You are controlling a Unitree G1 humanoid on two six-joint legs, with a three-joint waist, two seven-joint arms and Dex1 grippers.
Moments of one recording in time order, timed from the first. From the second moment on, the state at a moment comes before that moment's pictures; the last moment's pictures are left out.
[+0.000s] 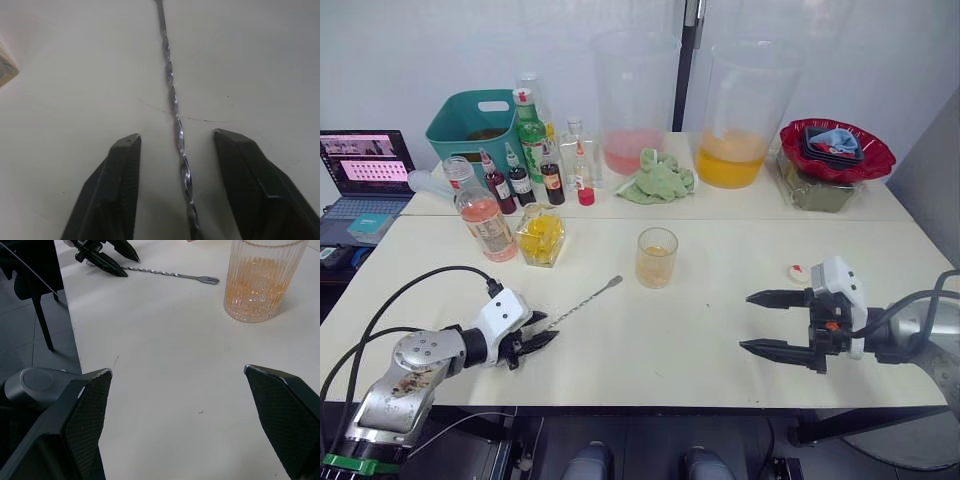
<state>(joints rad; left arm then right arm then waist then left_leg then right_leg) -0.08 0.78 0.07 -0.14 -0.28 0.39 -0.92 -0.11 -0.97 -0.20 -0.41 0.70 0.64 1.10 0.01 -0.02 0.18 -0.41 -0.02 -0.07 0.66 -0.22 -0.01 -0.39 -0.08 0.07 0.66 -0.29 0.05</state>
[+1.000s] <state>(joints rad) -0.19 0.85 0.12 -0.10 -0.39 0.62 -0.99 -0.19 -0.92 -0.17 -0.47 0.74 0.69 1.02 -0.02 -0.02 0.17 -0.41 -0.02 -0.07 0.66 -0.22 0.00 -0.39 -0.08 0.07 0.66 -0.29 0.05</state>
